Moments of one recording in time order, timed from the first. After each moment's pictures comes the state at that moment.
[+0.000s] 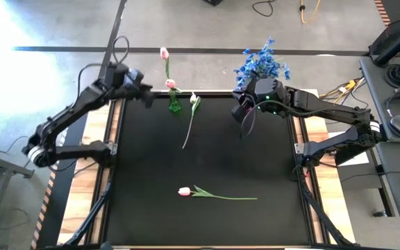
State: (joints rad) left arm 0.89 1.05 0.94 -0.49 0.27 -0.12; right arm -0.27 1.29 1.33 -0.55 0.36 0.08
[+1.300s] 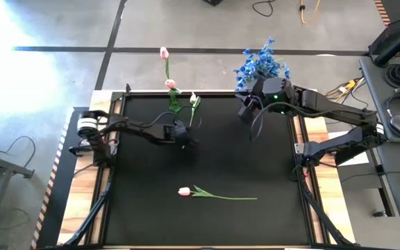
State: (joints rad) left arm 0.15 1.79 0.94 -0.27 -0.32 -0.92; right arm -0.27 1.22 1.33 -0.60 0.31 0.02
